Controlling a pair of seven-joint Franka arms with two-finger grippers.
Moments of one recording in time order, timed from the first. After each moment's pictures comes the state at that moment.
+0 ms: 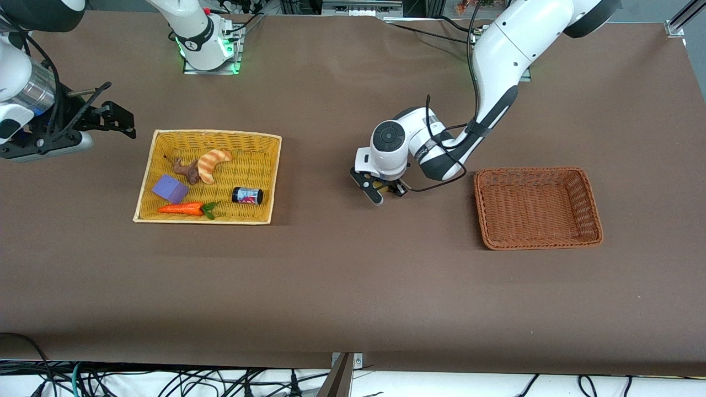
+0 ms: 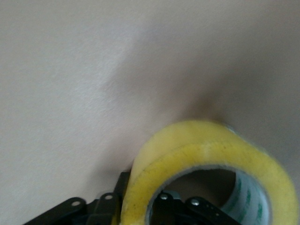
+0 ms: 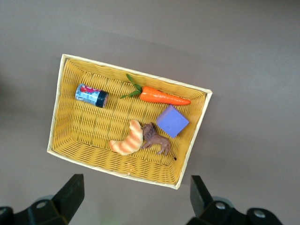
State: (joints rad) left arm -0.24 0.76 -0.52 -1.72 0.49 2.24 -0.11; right arm 0.15 0.01 -0.08 -1.69 0.00 1.63 -0.16
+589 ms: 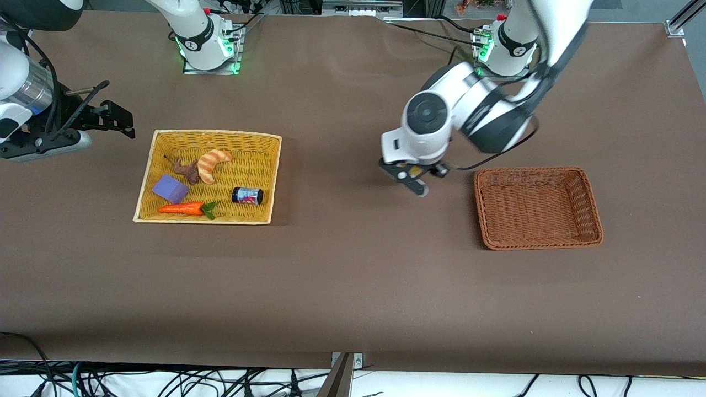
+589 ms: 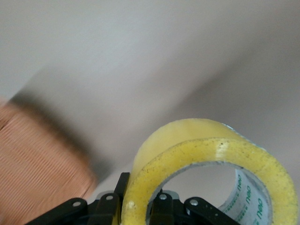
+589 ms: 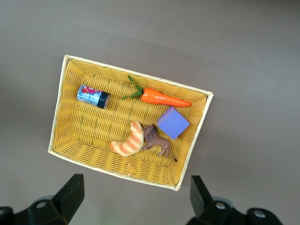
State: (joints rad) left arm 0.01 0.42 -0.67 -1.62 0.31 1.65 -0.11; right arm 0.15 0.01 -0.08 -1.69 0.01 1.64 -0.16
